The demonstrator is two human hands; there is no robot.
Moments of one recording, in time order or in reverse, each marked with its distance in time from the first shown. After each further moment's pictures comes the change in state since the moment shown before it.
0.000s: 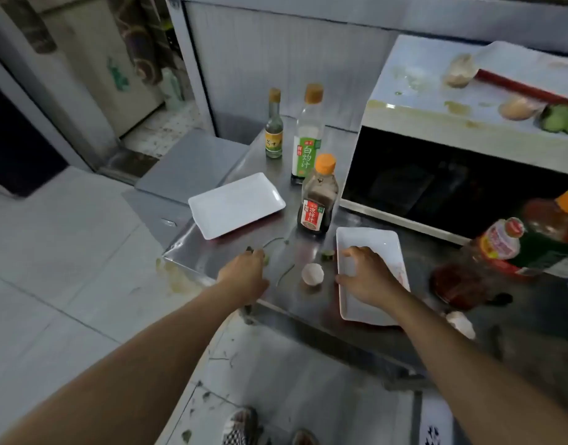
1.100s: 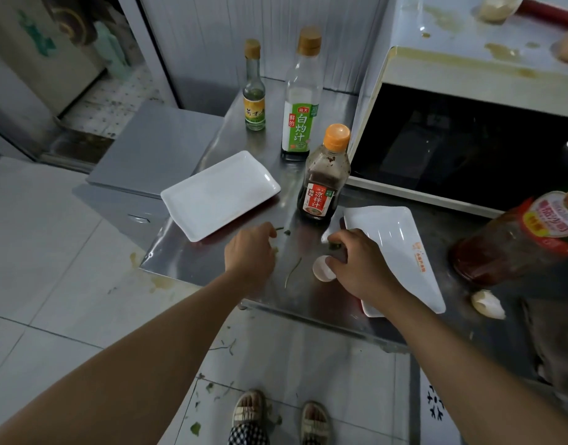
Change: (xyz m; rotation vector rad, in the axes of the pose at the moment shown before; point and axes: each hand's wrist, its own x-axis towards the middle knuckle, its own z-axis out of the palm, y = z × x) left_hand 0.071 -0.019 0.016 -0.241 0.236 0.090; right_hand 0.029 -0.031 0.039 0.131 0.208 0.009
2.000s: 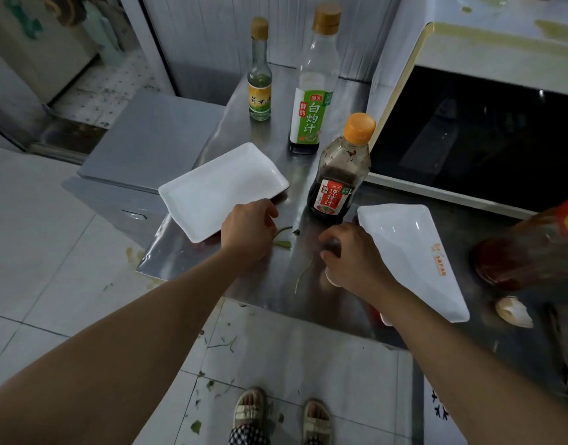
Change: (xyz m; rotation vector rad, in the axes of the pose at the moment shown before) left_hand 0.039 -0.012 -0.014 -0.104 0.033 0.006; right_hand 0.029 -0.012 0.027 -0.037 0.018 -0.048
